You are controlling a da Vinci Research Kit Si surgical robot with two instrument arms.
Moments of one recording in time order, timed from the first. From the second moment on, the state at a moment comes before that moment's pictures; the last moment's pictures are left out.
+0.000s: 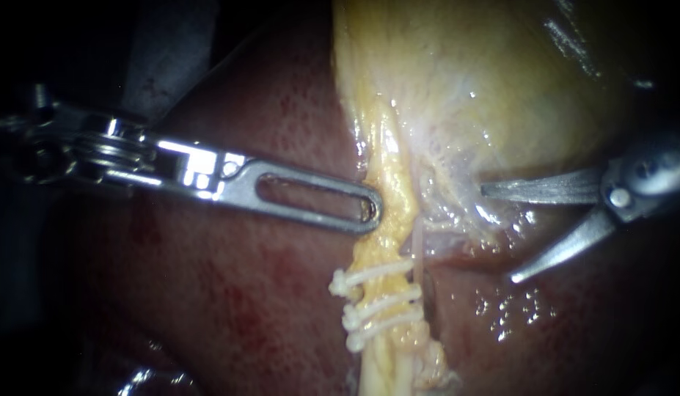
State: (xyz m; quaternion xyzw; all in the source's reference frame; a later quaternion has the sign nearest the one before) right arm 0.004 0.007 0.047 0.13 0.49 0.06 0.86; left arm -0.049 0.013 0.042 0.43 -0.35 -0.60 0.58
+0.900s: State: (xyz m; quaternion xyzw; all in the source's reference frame) right arm 0.005 0.006 0.048 0.17 0.49 0.09 0.85; left arm -0.044 0.013 0.037 0.44 -0.35 -0.60 0.57
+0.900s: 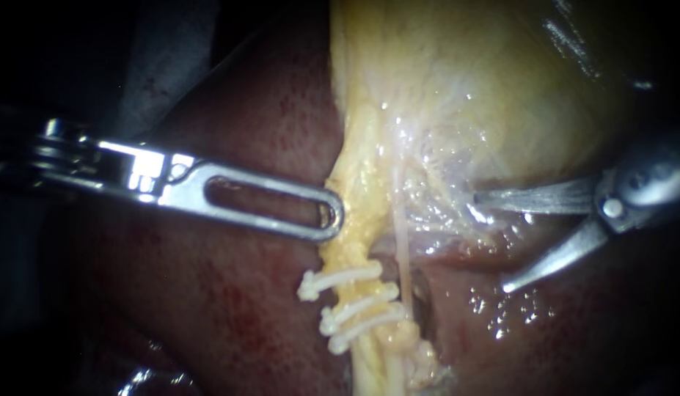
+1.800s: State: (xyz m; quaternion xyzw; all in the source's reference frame) right arm 0.010 0.004 0.051 0.31 0.35 0.10 0.88; left arm -0.044 0.013 0.036 0.44 -0.35 -0.60 0.57
